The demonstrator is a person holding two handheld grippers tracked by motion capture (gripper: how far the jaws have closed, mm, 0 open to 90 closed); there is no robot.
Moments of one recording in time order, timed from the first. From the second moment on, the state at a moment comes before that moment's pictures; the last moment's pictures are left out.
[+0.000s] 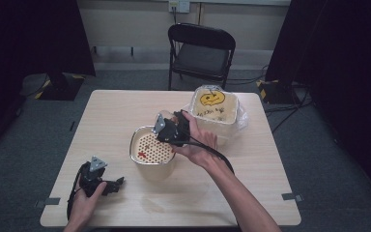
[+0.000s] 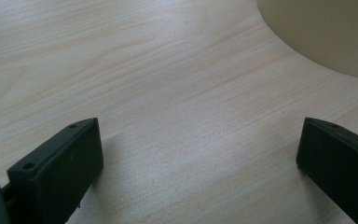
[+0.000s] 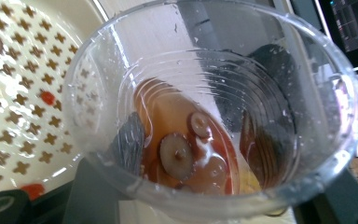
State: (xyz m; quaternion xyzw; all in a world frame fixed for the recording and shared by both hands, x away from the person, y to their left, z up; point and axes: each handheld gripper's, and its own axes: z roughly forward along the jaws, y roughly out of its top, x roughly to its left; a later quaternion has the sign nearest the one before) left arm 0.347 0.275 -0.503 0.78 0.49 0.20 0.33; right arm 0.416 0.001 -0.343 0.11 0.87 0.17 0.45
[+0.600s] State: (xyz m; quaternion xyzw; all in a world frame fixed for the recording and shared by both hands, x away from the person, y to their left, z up) left arm 0.347 0.275 -0.503 0.78 0.49 0.20 0.33; right arm 0.407 0.024 -0.359 0.00 0.84 0.05 0.54
